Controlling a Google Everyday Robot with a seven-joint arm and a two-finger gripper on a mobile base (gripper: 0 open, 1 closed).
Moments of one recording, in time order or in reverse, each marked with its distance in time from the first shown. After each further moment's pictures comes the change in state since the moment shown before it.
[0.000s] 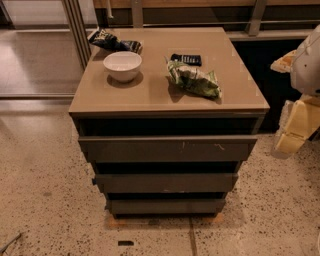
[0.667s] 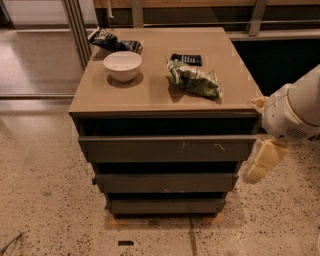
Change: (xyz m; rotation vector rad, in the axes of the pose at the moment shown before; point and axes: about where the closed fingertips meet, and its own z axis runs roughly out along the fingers) arm 0.009 0.018 0.099 -0.040 -0.128 0.019
